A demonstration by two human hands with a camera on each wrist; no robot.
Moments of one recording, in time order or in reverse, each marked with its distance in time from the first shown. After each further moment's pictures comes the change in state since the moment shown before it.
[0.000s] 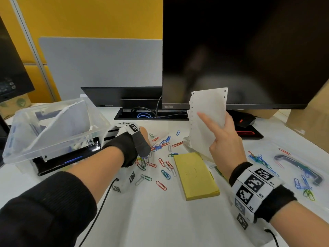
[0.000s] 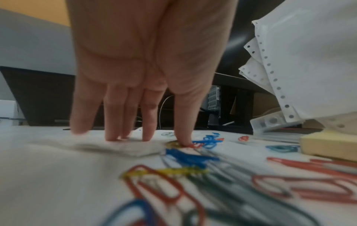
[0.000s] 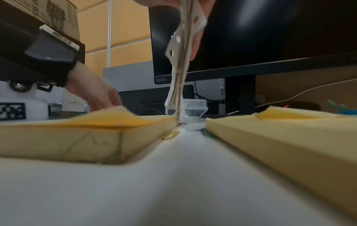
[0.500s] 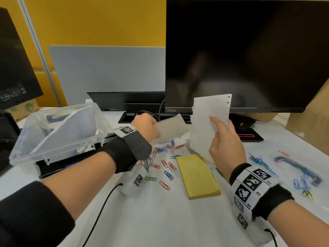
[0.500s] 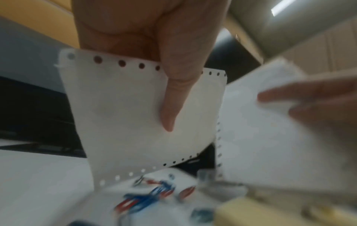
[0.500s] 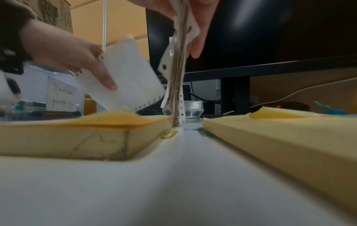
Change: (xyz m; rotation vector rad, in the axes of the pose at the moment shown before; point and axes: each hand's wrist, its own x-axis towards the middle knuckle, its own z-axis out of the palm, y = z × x) left_hand -0.036 0.010 -0.034 -0.417 0.313 0.033; right_hand -0.004 -0.006 -0.003 0.081 0.040 0.097
